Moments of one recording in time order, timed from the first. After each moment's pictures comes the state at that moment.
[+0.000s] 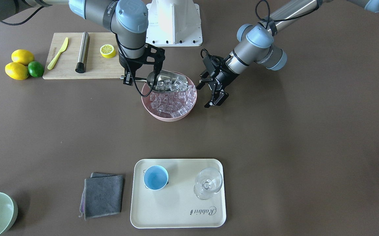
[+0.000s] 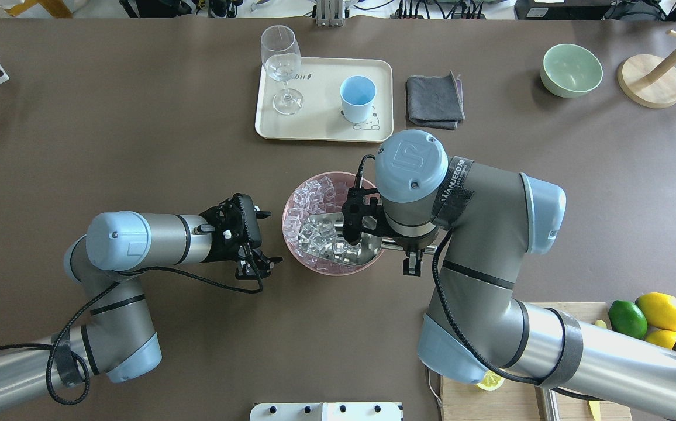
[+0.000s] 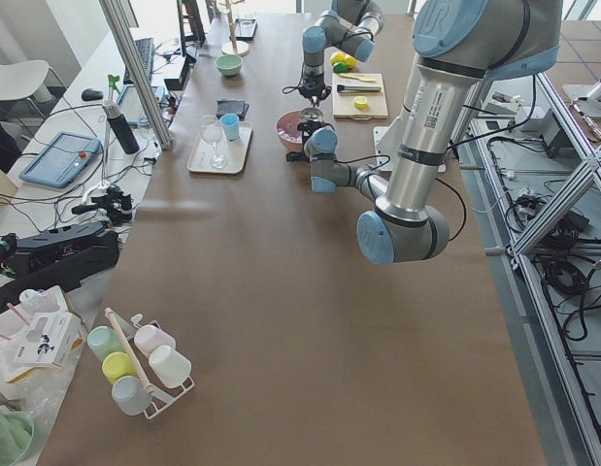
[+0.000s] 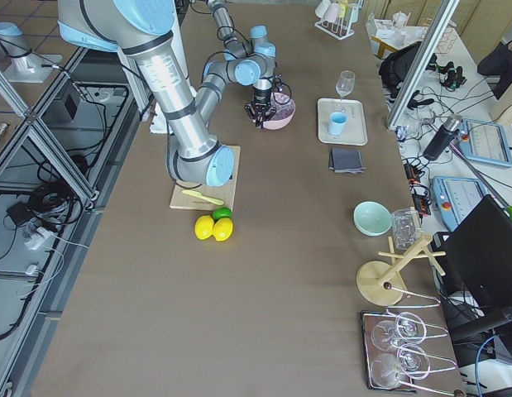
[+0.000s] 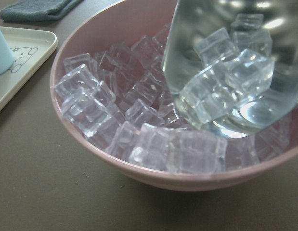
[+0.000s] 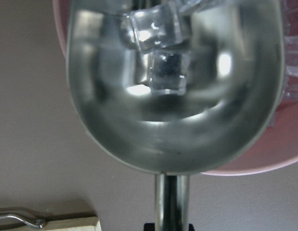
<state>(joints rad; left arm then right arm) -0.45 -1.97 -1.52 -2.64 -1.74 -0.09 0.49 -0.93 1.85 -1.99 1.86 -0.28</state>
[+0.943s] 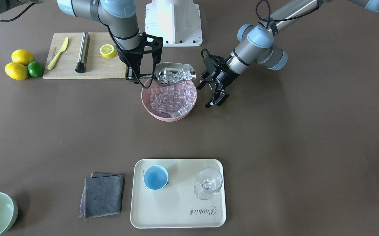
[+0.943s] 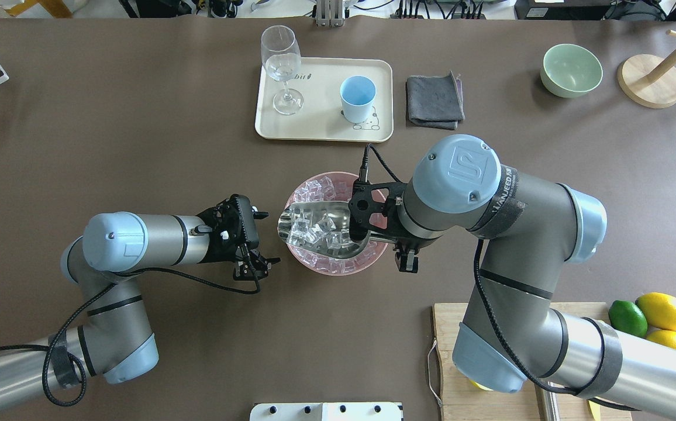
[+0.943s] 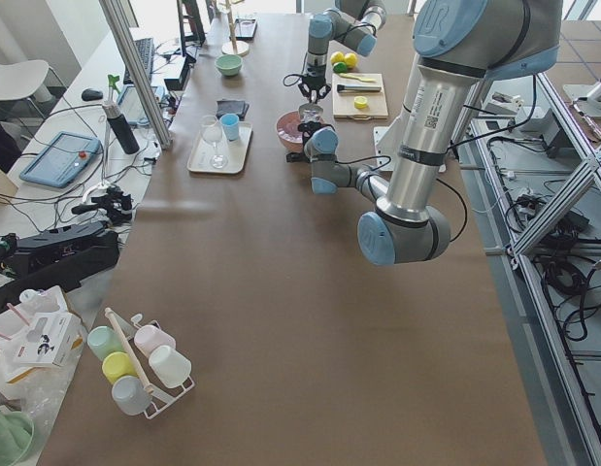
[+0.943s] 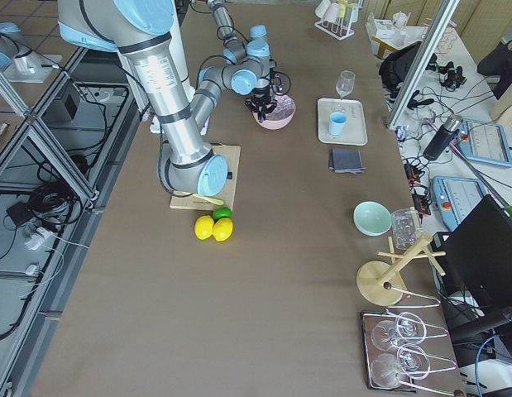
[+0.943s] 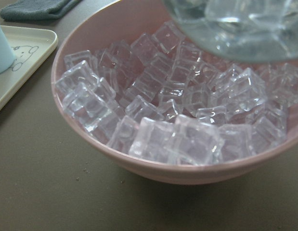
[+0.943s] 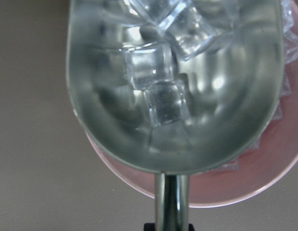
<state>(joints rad) -0.45 -1.96 -1.53 -2.64 -1.74 -0.09 0.49 -1.02 1.92 -1.70 1.86 -0.24</state>
